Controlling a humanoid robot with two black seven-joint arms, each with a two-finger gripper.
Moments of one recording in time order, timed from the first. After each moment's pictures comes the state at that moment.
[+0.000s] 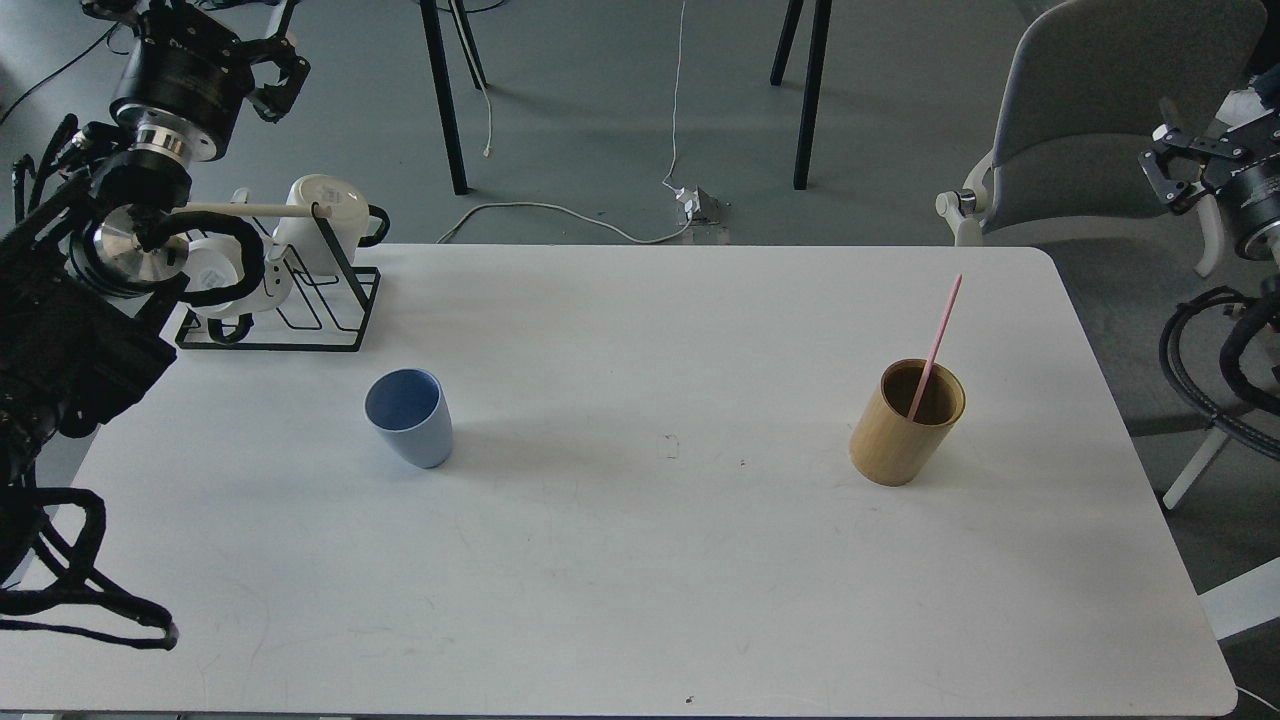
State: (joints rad) left arm -1.01 0.35 -0.68 -0.43 -0.18 -0.49 -0.34; right arm 0.74 -0.52 1.04 0.55 0.05 0.49 0.23
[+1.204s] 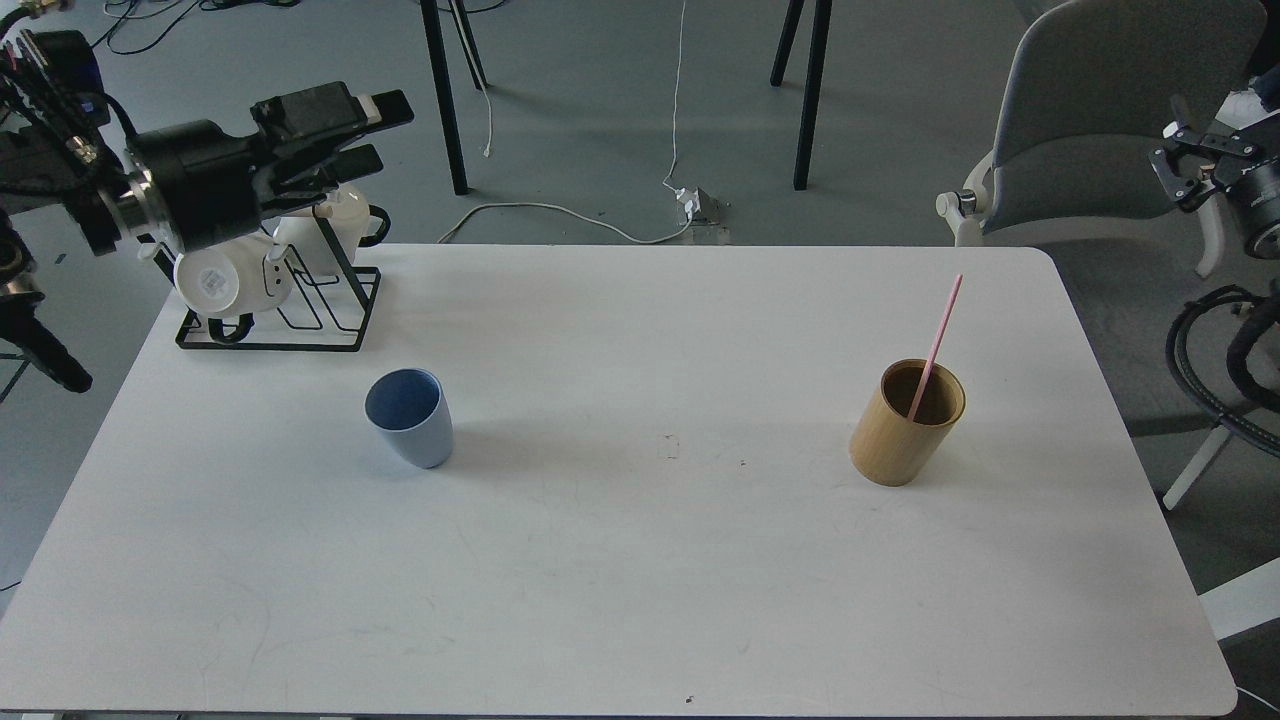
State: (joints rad) left arm -0.93 0.88 -0.51 -1.24 1.13 -0.45 -0.34; right arm 0.74 -0.53 1.05 0.55 0.05 0.49 0.24
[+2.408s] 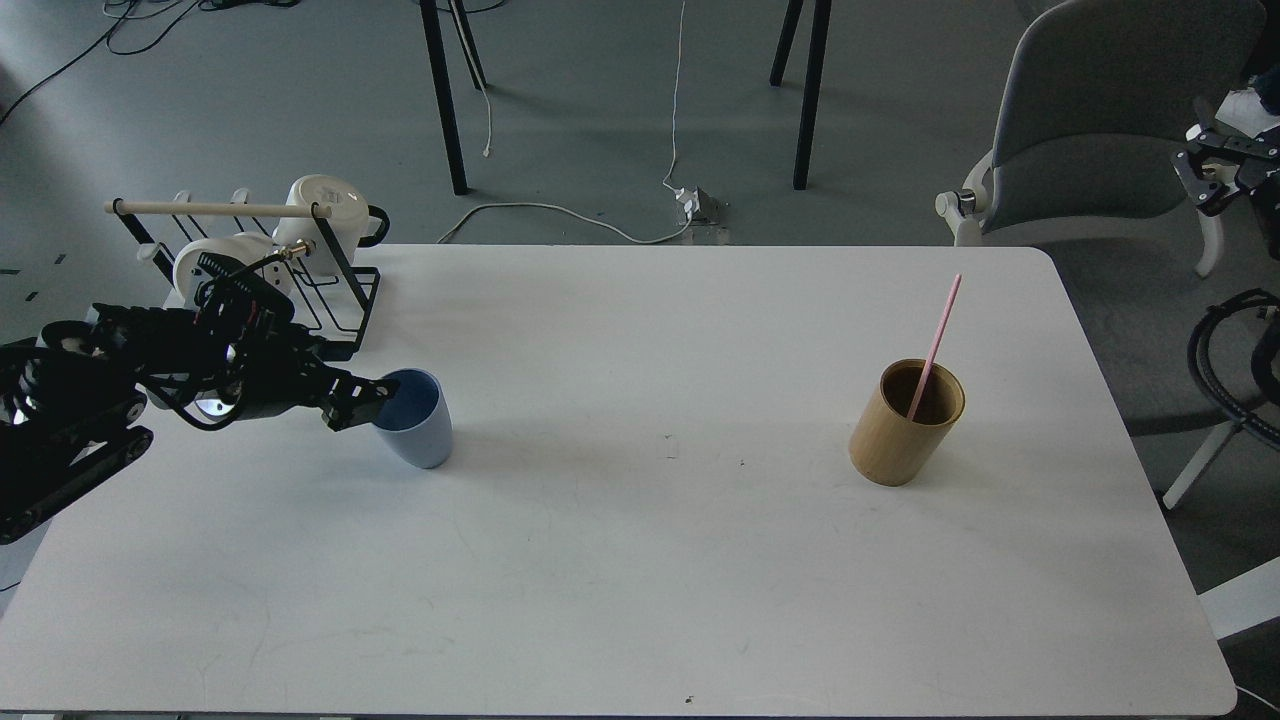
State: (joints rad) left arm -0.82 0.70 -0.30 -0.99 2.05 -0.25 -0.38; right arm 0.73 -0.56 1.04 0.55 0.05 0.49 0.23
